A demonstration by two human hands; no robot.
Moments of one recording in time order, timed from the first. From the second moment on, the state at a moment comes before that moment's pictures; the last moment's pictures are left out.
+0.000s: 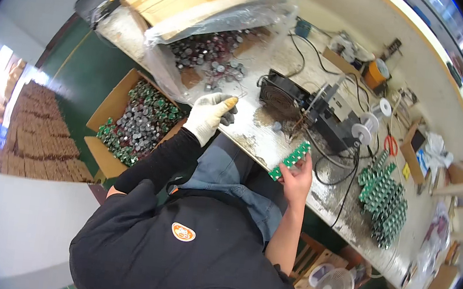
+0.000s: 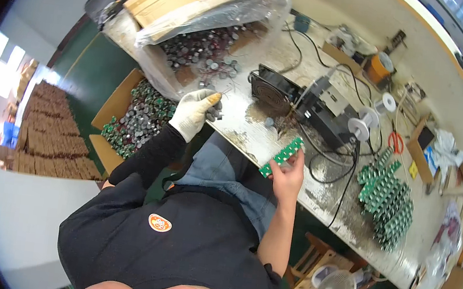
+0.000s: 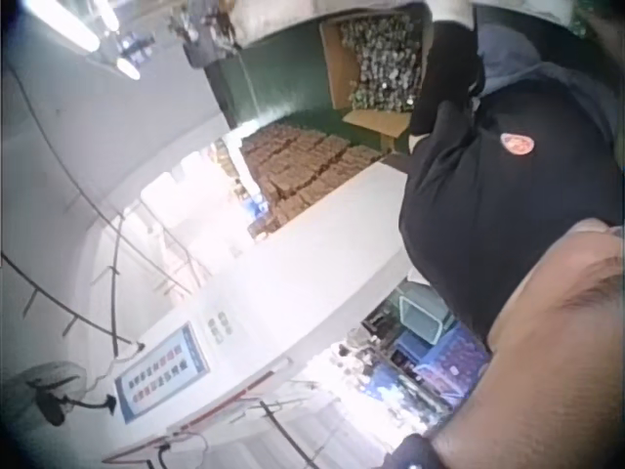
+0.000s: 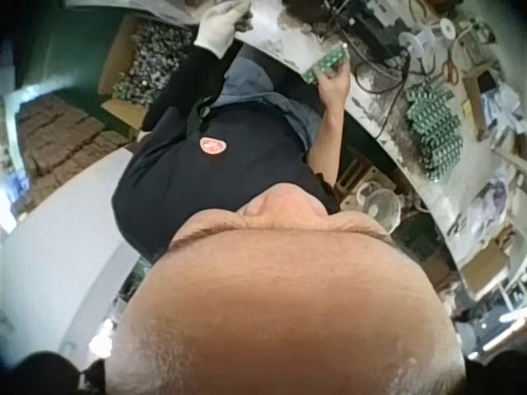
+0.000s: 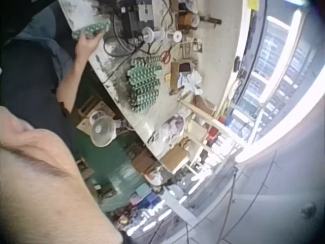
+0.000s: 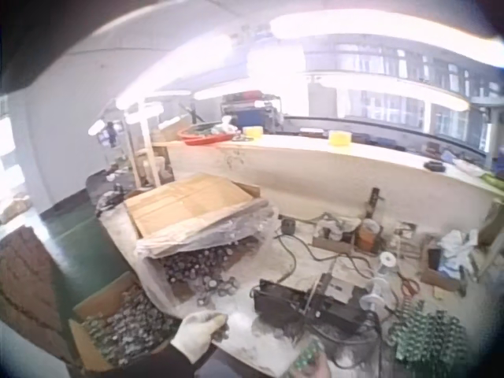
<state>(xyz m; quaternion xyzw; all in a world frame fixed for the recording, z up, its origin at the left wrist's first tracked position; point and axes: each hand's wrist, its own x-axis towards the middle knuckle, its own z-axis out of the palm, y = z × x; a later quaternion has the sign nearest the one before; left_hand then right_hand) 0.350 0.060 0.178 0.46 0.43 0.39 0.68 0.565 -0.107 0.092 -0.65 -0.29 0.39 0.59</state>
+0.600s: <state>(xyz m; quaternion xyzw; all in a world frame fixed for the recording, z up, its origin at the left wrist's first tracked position) 0.391 0.060 0.132 0.64 0.40 0.29 0.59 0.569 -0.105 0.119 -0.64 -0.22 0.44 0.59</state>
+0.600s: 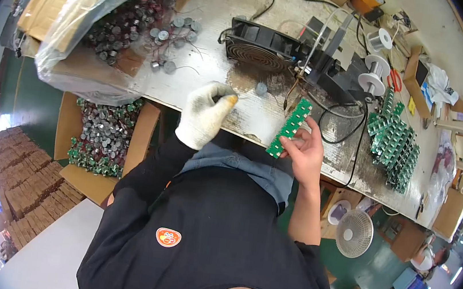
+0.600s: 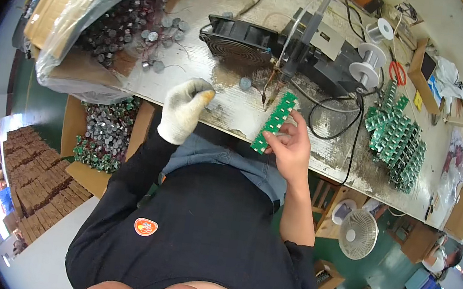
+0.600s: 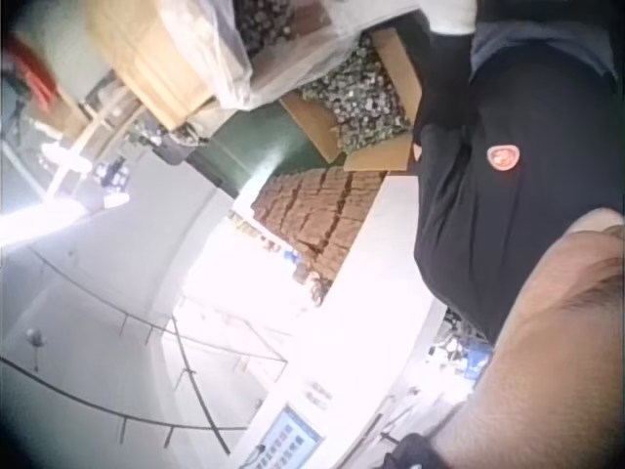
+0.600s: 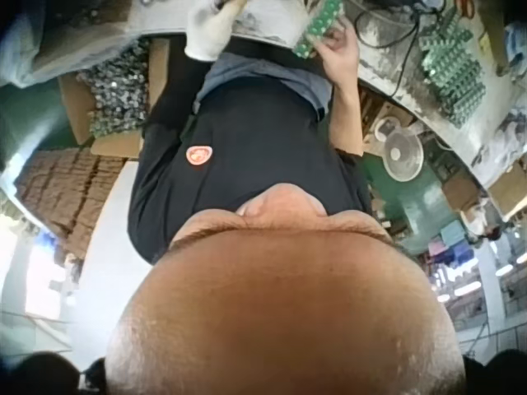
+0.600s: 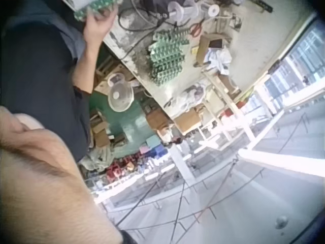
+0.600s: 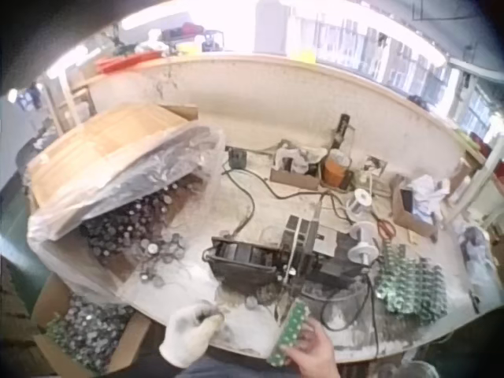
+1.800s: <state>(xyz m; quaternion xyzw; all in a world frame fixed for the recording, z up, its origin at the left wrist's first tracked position) 0.438 0.033 0.131 0.50 0.39 0.09 0.77 0.551 -0.113 0.116 -0.56 -0.18 0.51 0.63</state>
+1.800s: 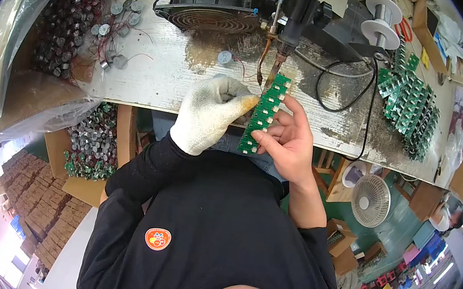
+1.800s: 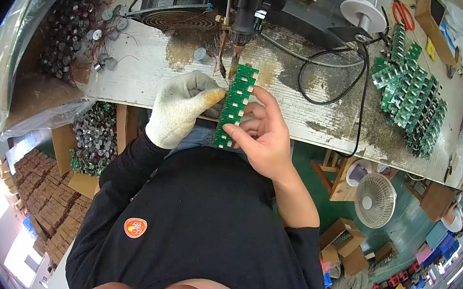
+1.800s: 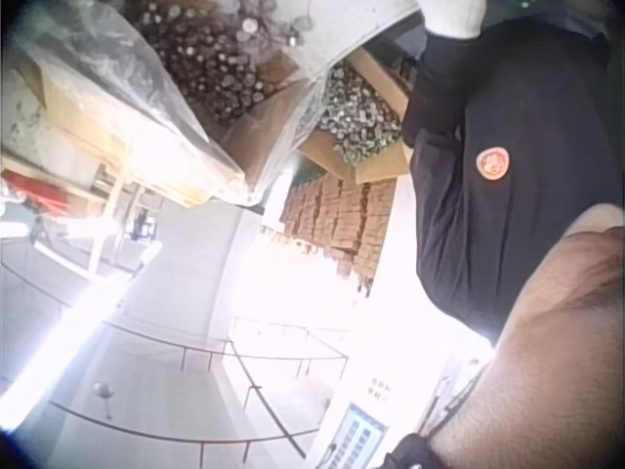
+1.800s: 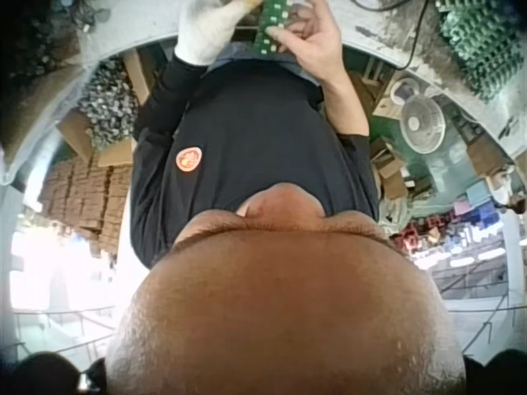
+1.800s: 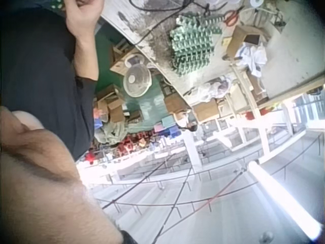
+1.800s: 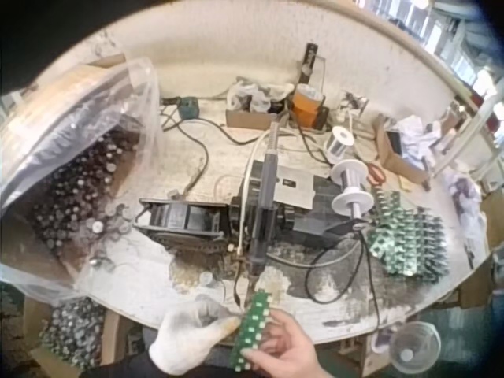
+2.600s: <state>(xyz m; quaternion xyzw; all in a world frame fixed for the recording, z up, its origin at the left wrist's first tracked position) 0.437 0.031 0.139 0.47 0.39 0.11 0.78 0.548 -0.112 0.118 -0.55 -0.19 0.51 0.64</state>
